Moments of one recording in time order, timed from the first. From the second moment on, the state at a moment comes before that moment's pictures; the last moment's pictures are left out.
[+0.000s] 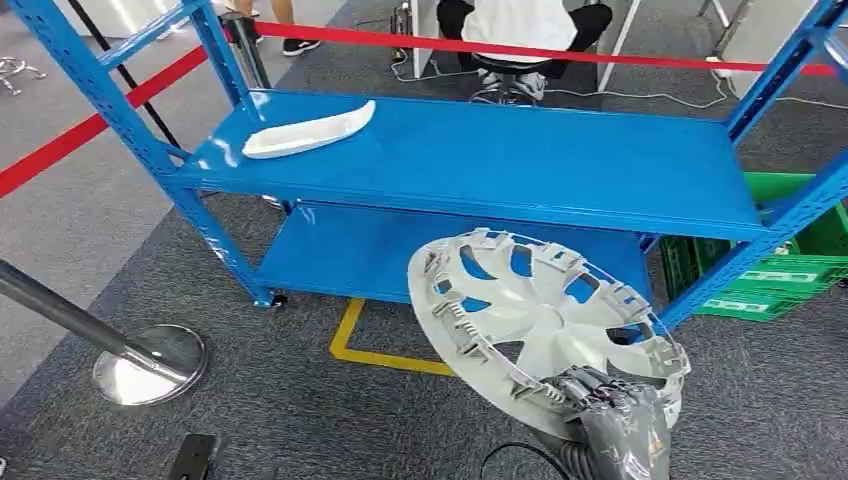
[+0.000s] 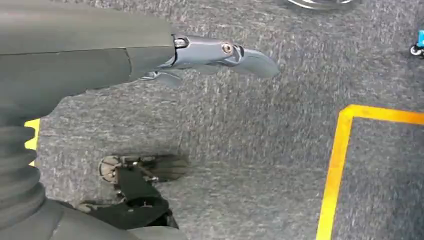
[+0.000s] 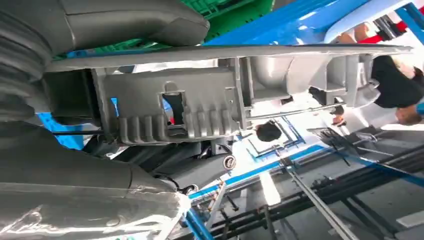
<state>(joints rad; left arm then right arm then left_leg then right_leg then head) -0.09 -0.21 1.19 -0.24 -0.97 0.03 -0.60 0.26 -0.21 0.51 -1.77 1.05 -0.65 -0.12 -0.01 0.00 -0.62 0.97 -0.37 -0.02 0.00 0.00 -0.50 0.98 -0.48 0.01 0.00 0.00</state>
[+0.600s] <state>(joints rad) -0.09 -0.21 1.19 -0.24 -0.97 0.02 -0.60 0.26 -0.20 0.51 -1.76 1.05 -0.65 -0.12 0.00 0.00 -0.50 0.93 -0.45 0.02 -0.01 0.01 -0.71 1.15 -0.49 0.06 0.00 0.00</state>
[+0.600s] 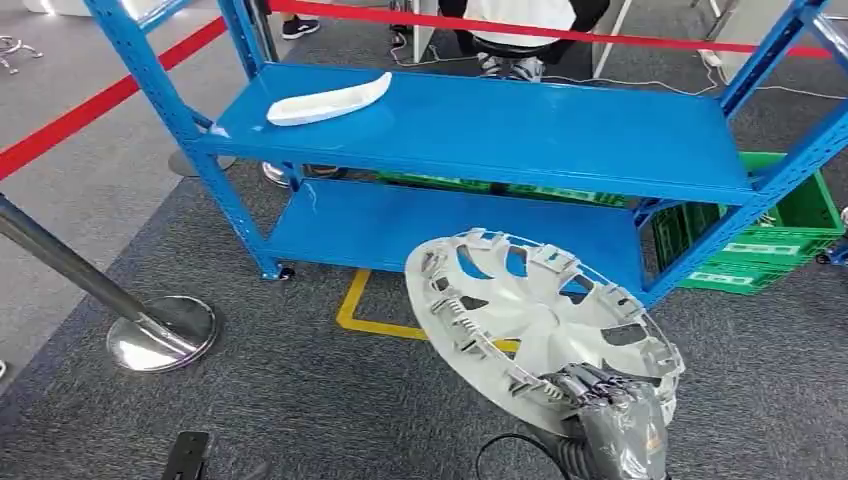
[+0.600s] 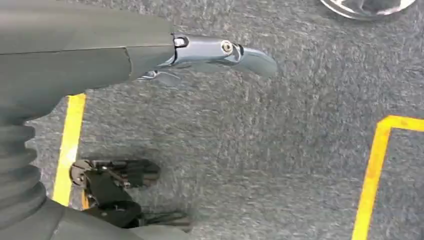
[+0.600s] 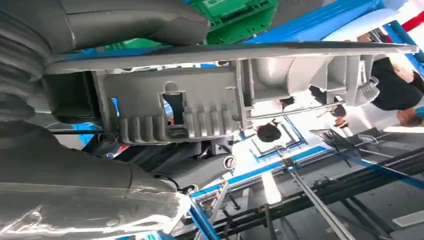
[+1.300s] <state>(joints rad) -0.11 -0.24 1.19 -0.24 -0.97 0.00 -0.58 0.30 -0.20 0.49 -1.76 1.02 -0.66 -0.08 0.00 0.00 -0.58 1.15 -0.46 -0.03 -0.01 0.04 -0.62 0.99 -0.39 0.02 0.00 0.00</state>
